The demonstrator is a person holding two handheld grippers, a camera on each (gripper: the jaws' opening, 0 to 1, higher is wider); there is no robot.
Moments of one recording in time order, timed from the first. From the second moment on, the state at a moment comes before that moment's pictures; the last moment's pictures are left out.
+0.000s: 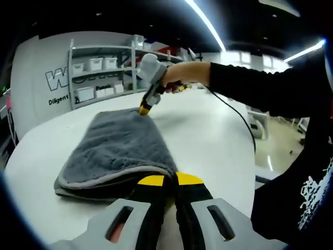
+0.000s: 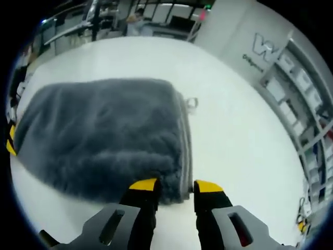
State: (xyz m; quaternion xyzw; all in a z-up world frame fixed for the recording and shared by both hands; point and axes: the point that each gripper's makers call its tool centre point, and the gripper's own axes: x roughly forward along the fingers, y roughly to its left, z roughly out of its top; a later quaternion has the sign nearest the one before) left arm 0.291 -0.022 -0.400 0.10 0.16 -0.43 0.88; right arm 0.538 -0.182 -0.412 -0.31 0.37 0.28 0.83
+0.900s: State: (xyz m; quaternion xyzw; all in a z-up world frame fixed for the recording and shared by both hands) left arm 0.296 -0.080 -0.403 0.12 0.17 -0.48 0.85; right arm 0.576 -0.140 -0.419 -0.39 0.41 0.35 0.75
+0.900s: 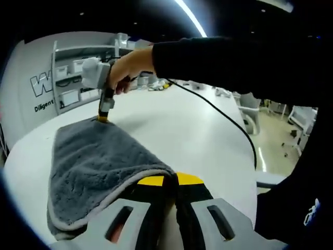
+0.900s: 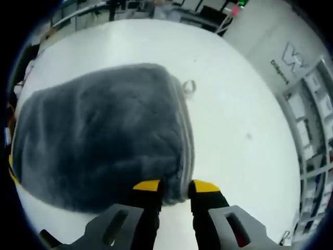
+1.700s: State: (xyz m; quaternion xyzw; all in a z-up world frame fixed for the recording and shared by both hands) left arm 0.318 -0.092 -0.401 0.17 0.15 -0.46 0.86; right arm 0.601 -0.082 -0.420 -0.46 0.39 0.40 0.69
